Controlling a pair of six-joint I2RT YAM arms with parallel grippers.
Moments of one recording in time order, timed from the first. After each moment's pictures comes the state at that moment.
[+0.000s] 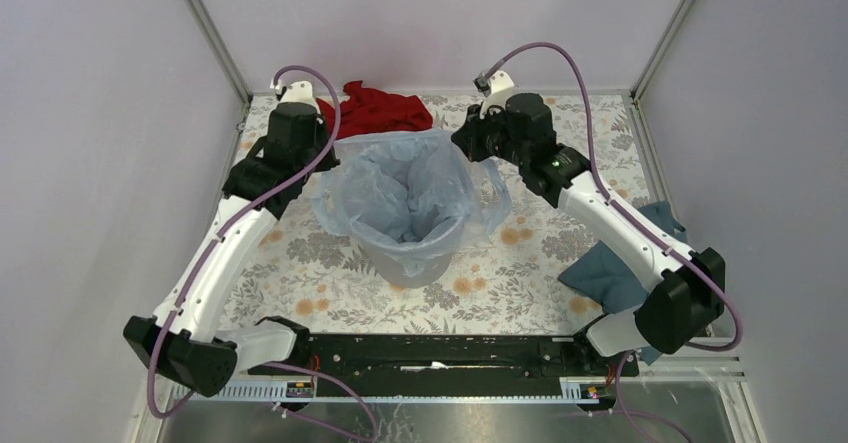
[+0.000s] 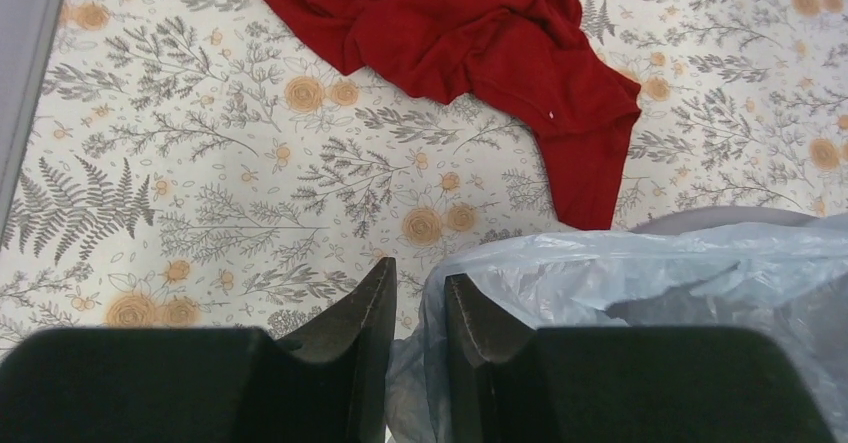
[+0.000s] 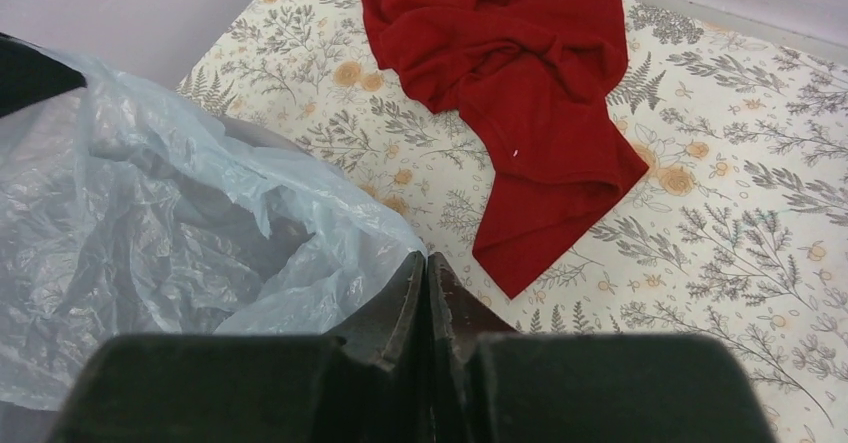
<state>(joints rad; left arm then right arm) -0.39 1.18 1.36 -0.72 -0.32 -0.36 0.57 1.43 1.30 -0.20 -0.16 0.21</state>
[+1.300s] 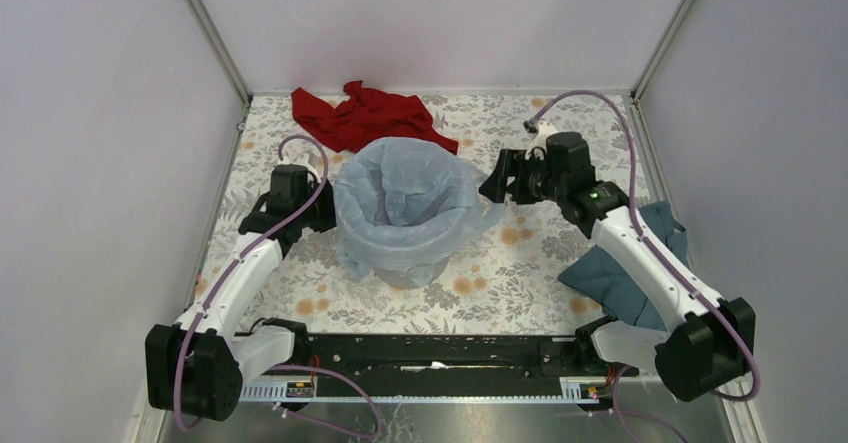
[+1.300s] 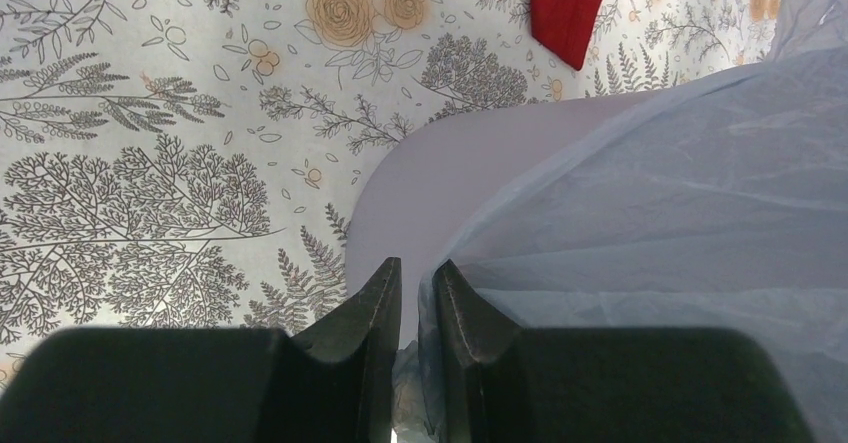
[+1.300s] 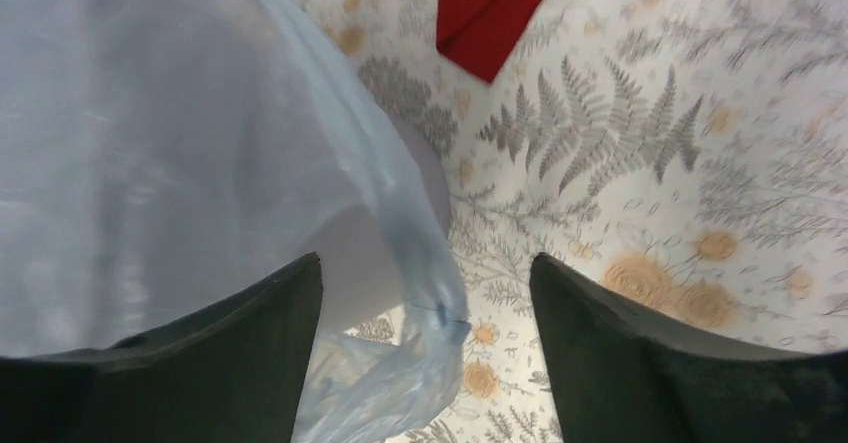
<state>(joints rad) -0.16 1.07 0.75 -0.43 0.24 -0.59 0.39 1.17 1.03 -0.42 -0.29 0.40</state>
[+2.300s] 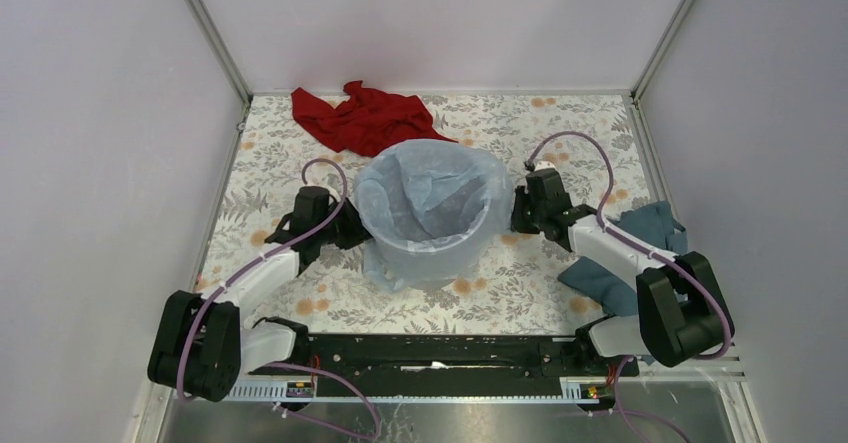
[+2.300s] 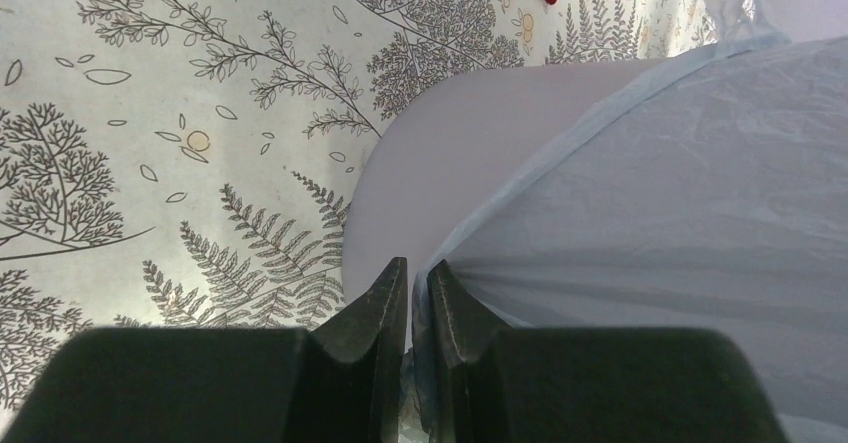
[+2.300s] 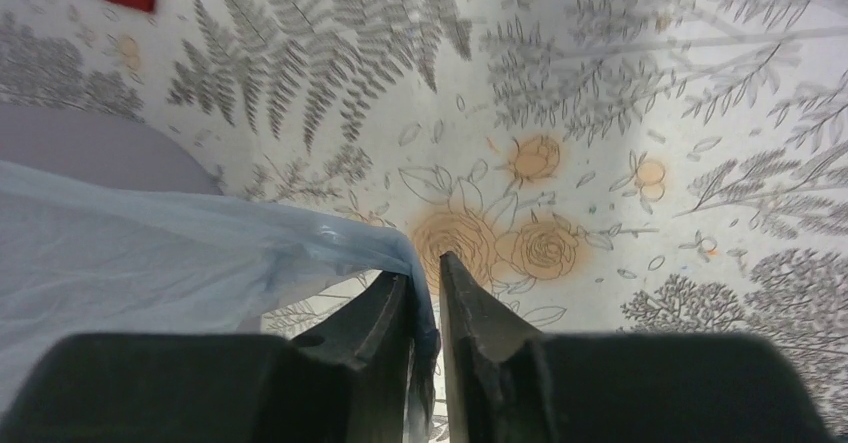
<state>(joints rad) -0.26 1.16 0.50 -0.06 0.35 -0.80 0.39 1.36 0.73 -0.22 0.03 0.41</state>
